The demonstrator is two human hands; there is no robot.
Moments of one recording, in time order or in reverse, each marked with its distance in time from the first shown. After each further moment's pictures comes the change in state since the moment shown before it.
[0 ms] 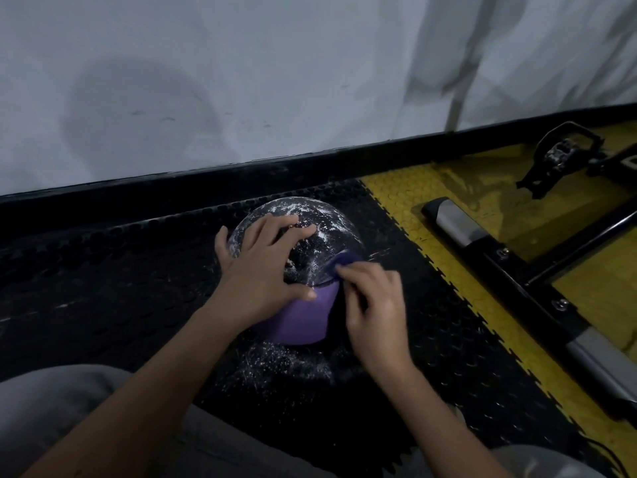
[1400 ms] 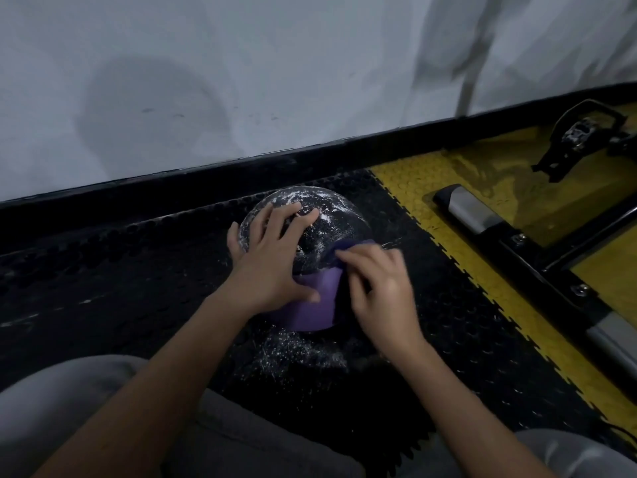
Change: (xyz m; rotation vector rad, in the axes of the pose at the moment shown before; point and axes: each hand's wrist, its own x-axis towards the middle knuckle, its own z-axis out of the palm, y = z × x) left_hand 0.002 -0.008 -0.002 0.041 -0.091 -0.006; right_hand 0.010 -0.003 0.003 -0.039 -0.063 -0.094
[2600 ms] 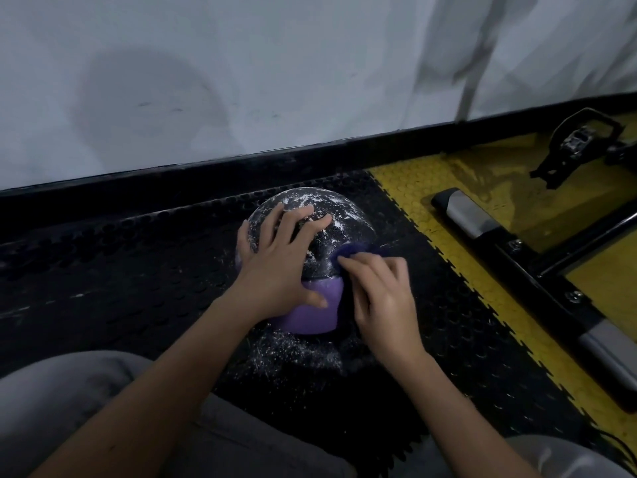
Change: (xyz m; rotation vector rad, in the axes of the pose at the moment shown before) left_hand -0.002 0.009 0.006 0.021 -0.007 0.044; right_hand -0.011 0.008 -0.001 -0.095 0.071 -0.091
